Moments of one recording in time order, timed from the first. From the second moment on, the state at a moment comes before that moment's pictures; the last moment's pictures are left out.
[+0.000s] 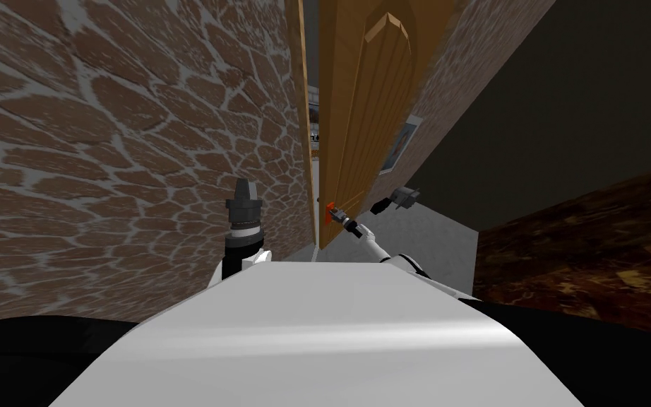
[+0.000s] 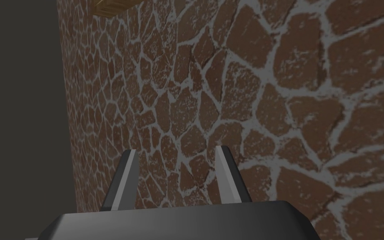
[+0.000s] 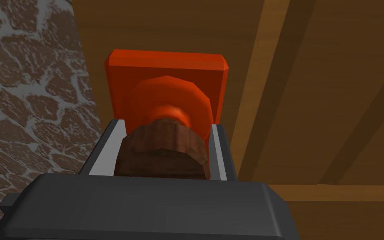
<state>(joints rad) -0.39 -0.24 0.26 -0.79 0.59 -0.71 -2.40</state>
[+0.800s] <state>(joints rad) -0.42 -0.31 0.27 -0.72 0.60 -0.83 -2.45</state>
